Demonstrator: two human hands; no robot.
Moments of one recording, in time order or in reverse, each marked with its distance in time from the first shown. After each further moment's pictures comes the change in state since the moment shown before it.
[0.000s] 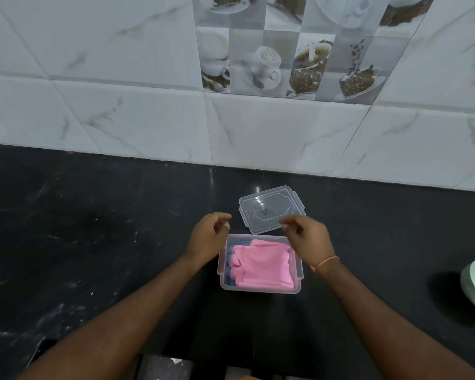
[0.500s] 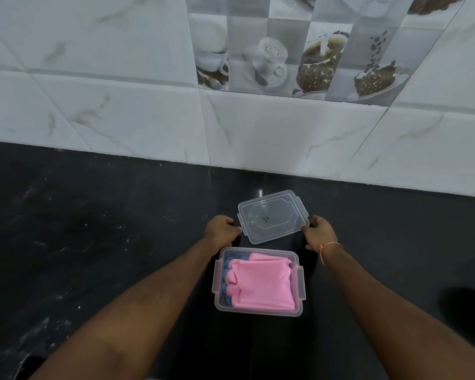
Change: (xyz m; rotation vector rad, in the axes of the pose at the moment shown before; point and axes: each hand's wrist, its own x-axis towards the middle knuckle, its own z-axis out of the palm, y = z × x) left_hand 0.087 -0.003 0.050 -0.052 -0.166 -0.440; right_hand 0.084 0.059 0.007 0.137 -0.026 0.678
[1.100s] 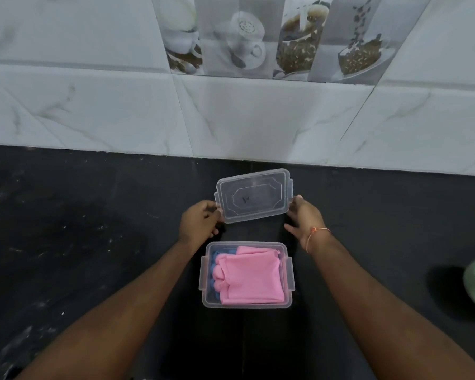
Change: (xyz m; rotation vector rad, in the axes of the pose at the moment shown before) left_hand -0.004 -0.016 -0.013 -0.159 0.128 0.226; right_hand -0.019 -0.026 0.004 0.676 -0.152 0.197
